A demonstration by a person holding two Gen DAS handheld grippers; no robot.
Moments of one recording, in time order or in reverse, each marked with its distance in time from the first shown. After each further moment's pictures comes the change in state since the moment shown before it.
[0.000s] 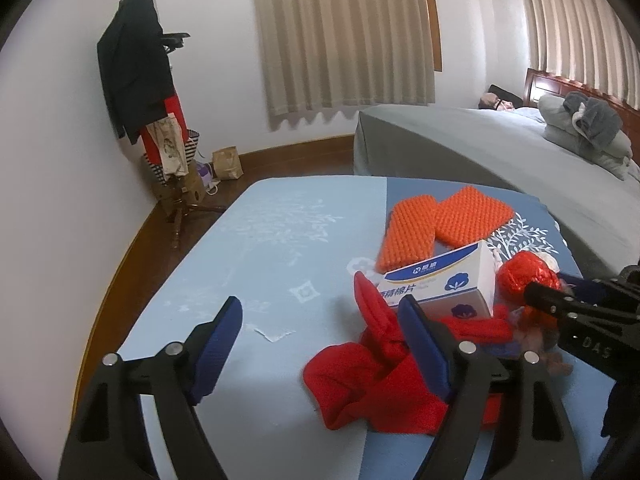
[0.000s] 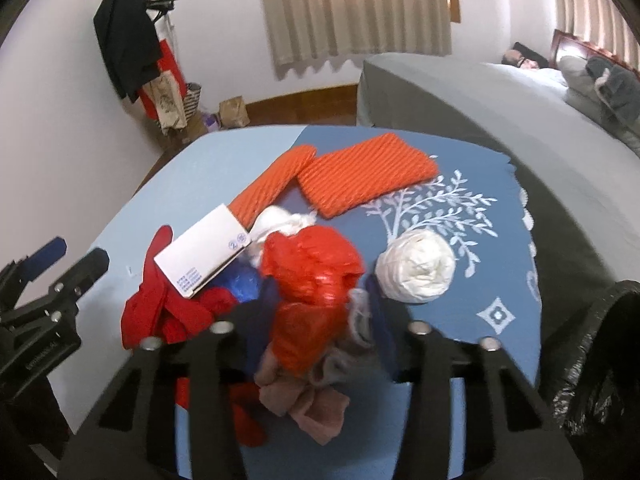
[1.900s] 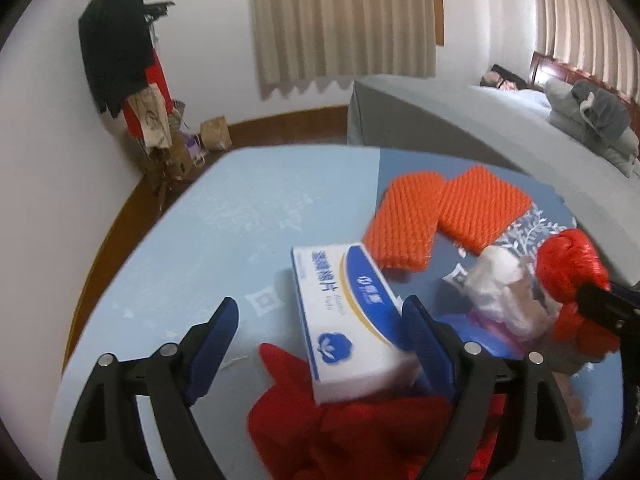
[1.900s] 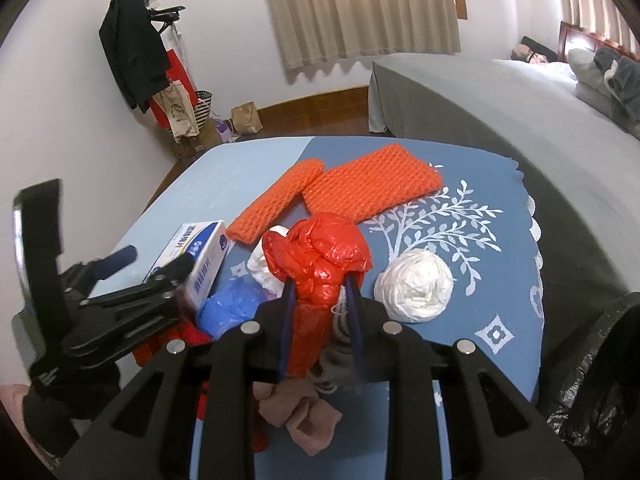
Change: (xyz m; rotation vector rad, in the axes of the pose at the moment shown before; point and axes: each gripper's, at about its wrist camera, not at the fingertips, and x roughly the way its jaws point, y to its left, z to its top) left arm 0.079 -0.023 0.007 -0.020 0.129 -0.033; right arm -0.005 -0.018 0.013 0.028 -0.018 0.058
